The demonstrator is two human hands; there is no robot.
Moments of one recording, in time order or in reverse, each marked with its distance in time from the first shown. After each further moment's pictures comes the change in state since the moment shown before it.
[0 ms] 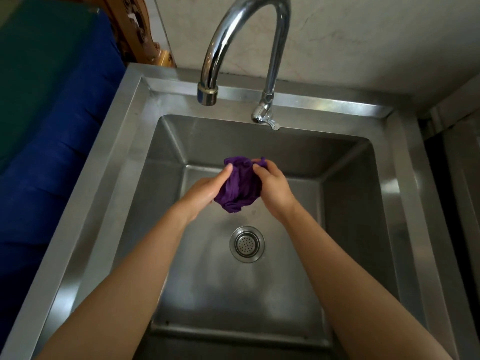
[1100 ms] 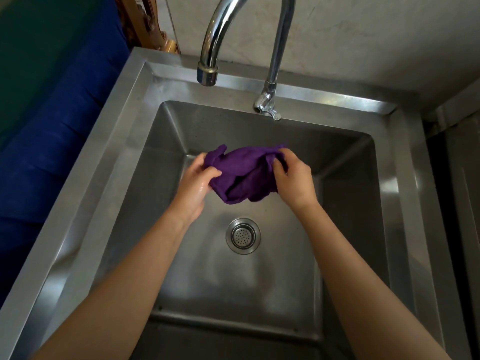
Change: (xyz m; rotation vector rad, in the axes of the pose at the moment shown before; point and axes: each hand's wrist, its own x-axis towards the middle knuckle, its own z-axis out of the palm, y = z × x) left_hand -0.024 -0.009 0.011 -0.630 0.066 0.359; right_hand -0.035 -0.022 -0.037 -0.693 0.121 -0.428
